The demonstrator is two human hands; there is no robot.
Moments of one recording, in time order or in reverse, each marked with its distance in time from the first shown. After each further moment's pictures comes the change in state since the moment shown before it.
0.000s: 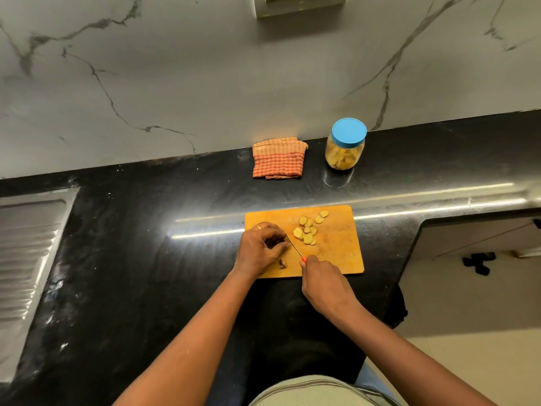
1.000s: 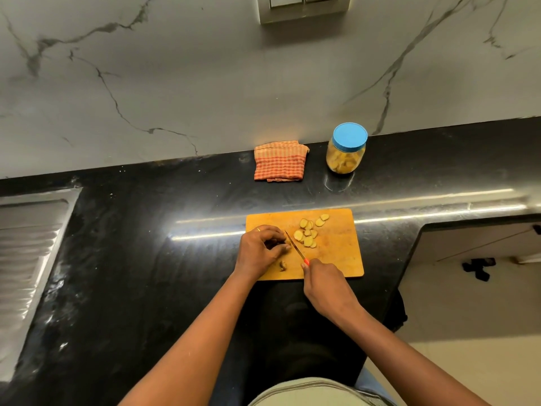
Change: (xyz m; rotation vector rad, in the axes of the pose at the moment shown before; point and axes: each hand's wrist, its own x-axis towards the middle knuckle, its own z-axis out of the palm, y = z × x) left_hand 0.000 0.001 0.001 -0.054 0.020 -0.084; right_hand -0.001 0.005 -0.001 0.124 0.016 0.013
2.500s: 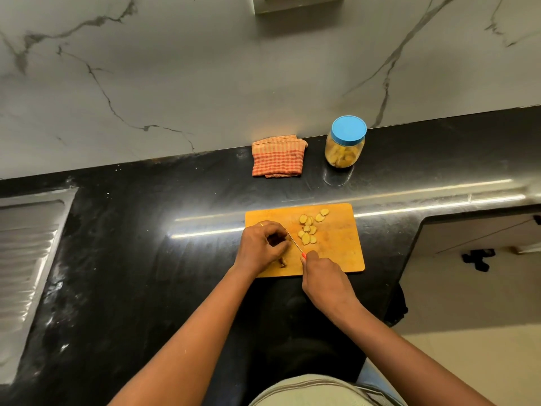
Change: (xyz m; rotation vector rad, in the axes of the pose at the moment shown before) left_hand 0.003 0.007 -0.006 0.073 -0.048 0.108; right_hand 0.003 -0.004 0.006 -0.154 0.050 -0.037
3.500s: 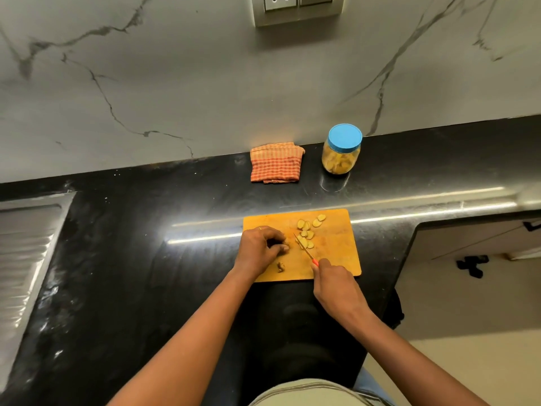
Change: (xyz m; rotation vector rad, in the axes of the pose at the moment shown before) left_hand 0.005 0.004 0.001 -0.003 -0.046 -0.137; right_hand -0.008 0.024 -0.003 0.076 0.009 0.068
